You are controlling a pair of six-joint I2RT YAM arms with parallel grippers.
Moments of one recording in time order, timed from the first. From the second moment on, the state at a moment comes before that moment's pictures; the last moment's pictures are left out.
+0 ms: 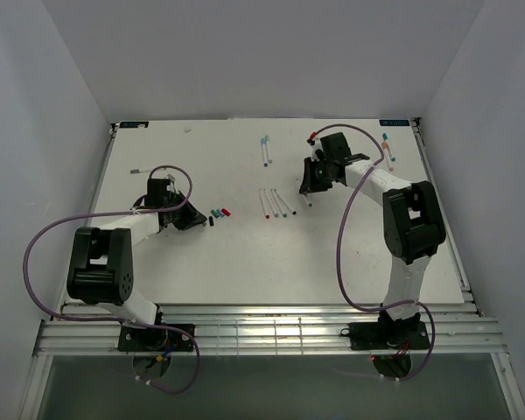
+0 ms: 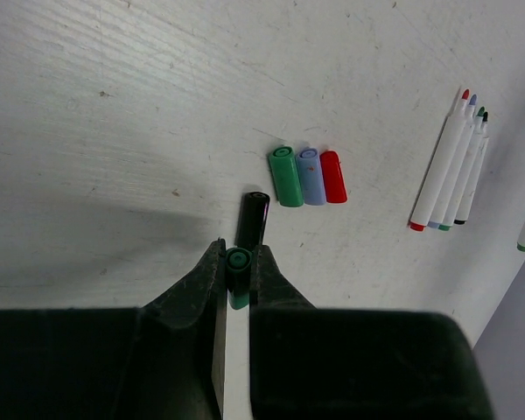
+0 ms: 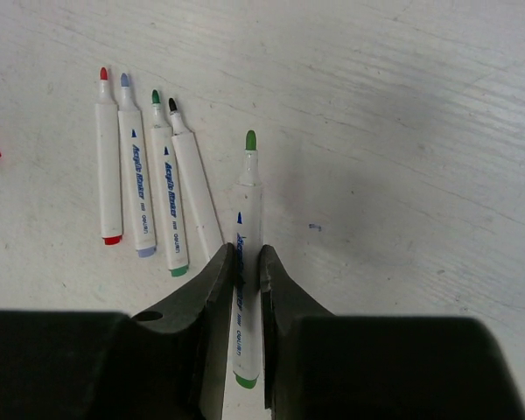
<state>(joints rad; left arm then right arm) -0.06 1.57 0.75 -0.08 0.33 -0.70 0.36 1.94 1.39 -0.37 -0.31 0.19</state>
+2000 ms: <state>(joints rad) 0.14 1.92 1.49 -0.49 0.08 -0.77 0.38 1.85 1.38 -0.37 -0.40 0.23</state>
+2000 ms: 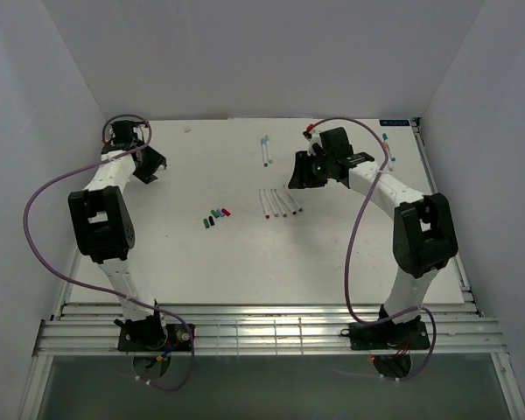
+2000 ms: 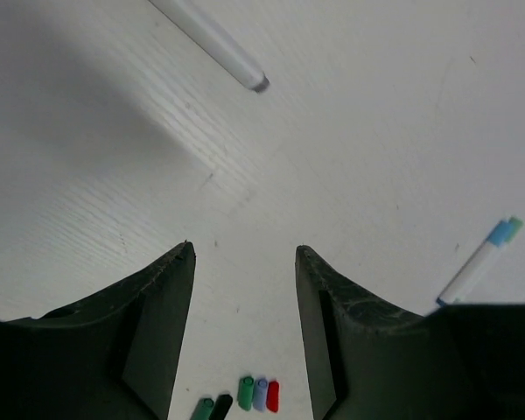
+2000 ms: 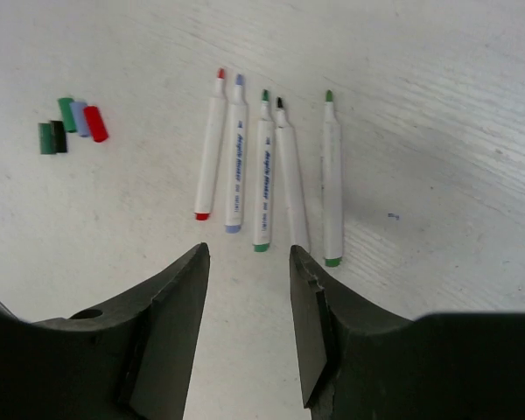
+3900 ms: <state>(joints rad) 0.18 2.40 1.97 -0.45 0.01 -0.72 0.47 1.53 1.08 -0.31 -0.31 0.20</state>
